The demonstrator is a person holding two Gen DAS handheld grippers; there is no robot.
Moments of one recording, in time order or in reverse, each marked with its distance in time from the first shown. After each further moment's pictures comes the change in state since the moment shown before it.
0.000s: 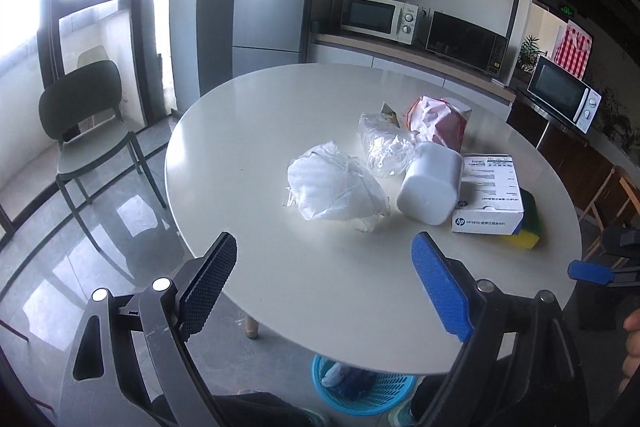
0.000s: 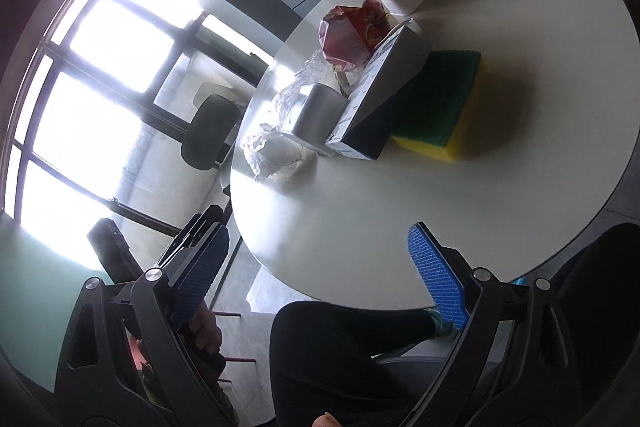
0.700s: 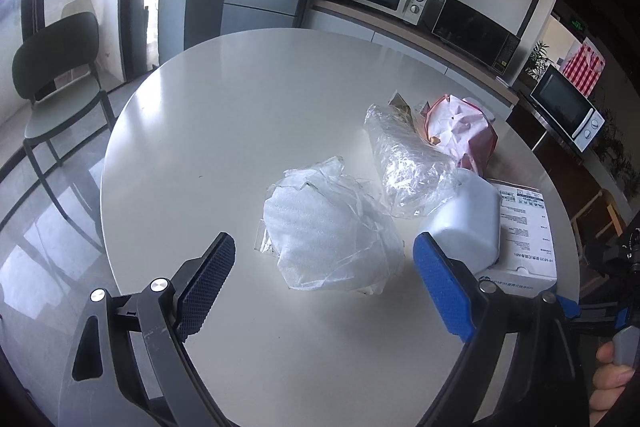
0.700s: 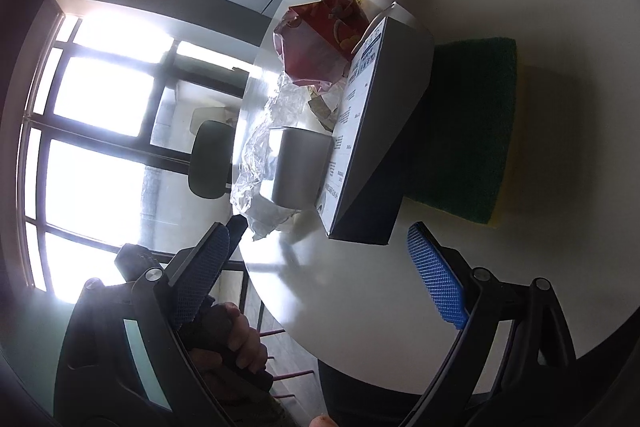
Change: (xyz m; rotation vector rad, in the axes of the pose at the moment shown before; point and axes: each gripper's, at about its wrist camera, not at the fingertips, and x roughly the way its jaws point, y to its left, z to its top) left arm 0.078 0.019 0.029 -0.117 0.134 -0.090; right arm 0.058 -0.021 0.041 0.231 0.041 0.052
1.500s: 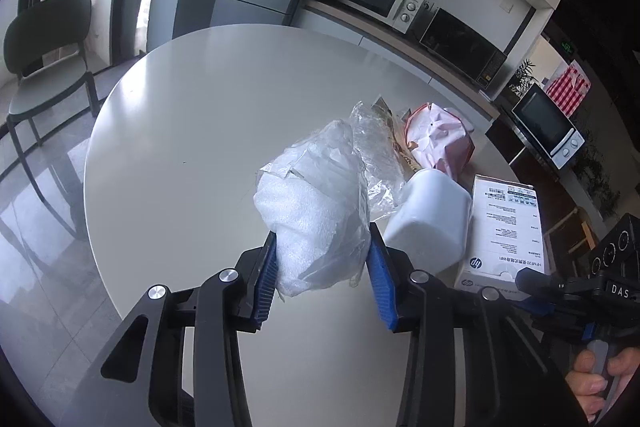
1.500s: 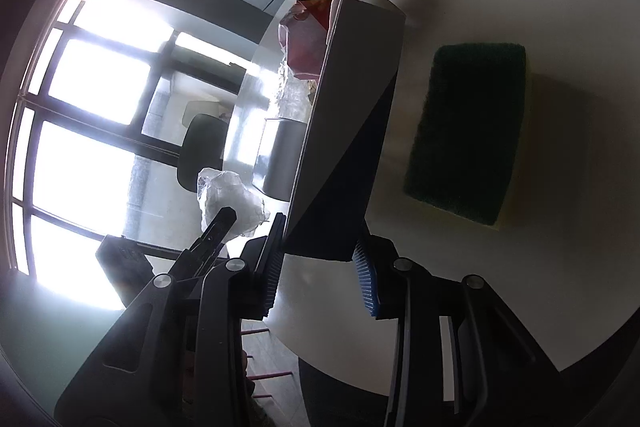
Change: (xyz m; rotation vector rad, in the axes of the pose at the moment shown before) left arm -0.015 0.001 -0.008 -0.058 -0.013 -0.089; right arm -0.002 0.011 -0.016 -0.084 -0.021 -0.048
